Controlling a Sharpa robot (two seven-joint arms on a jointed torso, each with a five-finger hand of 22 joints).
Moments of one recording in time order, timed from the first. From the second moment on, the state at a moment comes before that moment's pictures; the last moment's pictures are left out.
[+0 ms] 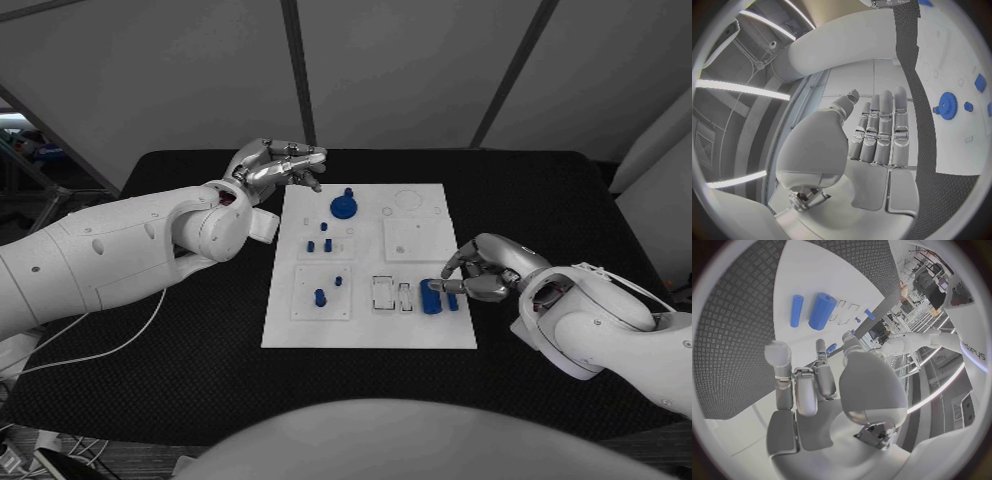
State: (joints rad) left arm 1.06 -0.89 0.07 1.42 -0.13 -0.23 0.38; left_hand 1.30 -0.13 0.34 -0.04 0.12 1.09 0.16 0.07 0.07 1.18 0.10 0.22 0.16 1.06 0.04 0.85 0.34 0.18 1.07 0.13 0.38 0.72; right arm 0.97 -0.98 -0.02 1.82 -1.43 -0.40 -0.41; right_hand 1.19 -0.09 -0.07 0.20 0.30 1.05 0.09 0.23 0.24 1.41 0.02 1.37 1.29 1.47 -0.05 1.53 1.31 0.15 1.29 0.06 1.10 0.83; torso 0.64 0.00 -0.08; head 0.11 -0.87
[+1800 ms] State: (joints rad) left arm 1.06 -0.89 0.07 1.42 -0.12 -0.21 0.39; left_hand 1.30 -0.13 0.34 -0.03 0.12 1.09 0.16 0.07 0.07 1.18 0.10 0.22 0.16 1.06 0.04 0.85 0.34 0.18 1.06 0.14 0.37 0.72; right arm 0.92 -0.86 -0.01 1.72 -1.55 -0.32 -0.54; right_hand 1.26 -0.06 -0.16 0.29 0.41 1.00 0.08 0.34 0.39 1.40 0.01 1.36 1.31 1.47 -0.05 1.53 1.31 0.15 1.29 0.05 1.11 0.84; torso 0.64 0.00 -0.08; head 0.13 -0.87
